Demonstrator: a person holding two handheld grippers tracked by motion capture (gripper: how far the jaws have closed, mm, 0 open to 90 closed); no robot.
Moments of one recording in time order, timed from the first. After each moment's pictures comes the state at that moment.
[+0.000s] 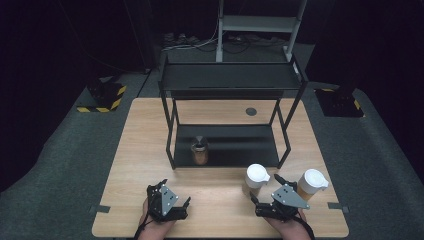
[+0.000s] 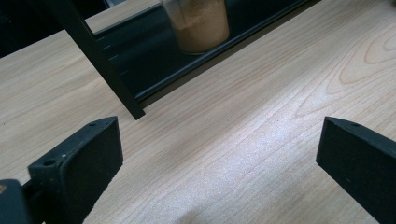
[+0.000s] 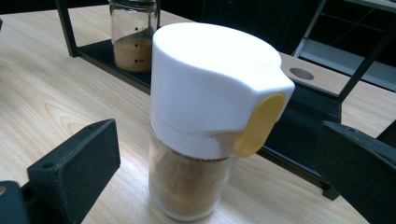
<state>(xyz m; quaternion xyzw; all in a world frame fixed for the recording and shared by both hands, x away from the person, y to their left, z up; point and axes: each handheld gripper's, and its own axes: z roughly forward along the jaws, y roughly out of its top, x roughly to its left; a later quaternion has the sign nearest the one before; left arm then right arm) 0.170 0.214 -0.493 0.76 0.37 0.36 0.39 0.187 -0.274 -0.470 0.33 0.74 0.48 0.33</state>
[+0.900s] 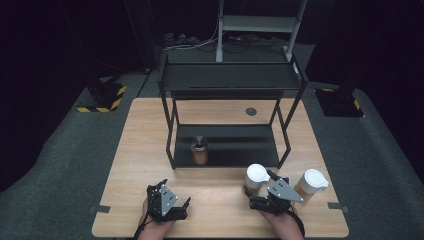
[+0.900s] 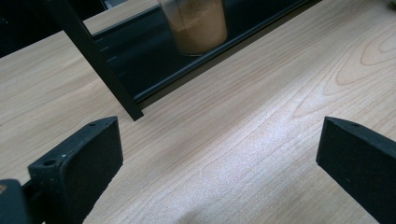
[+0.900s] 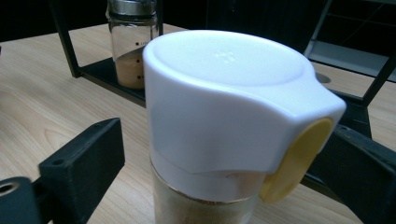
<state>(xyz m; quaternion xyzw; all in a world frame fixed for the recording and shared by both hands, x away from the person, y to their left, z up) 0.170 0.216 -0.494 0.76 0.37 0.36 0.39 0.206 -0.267 -0.487 0.34 0.72 0.52 0.31</state>
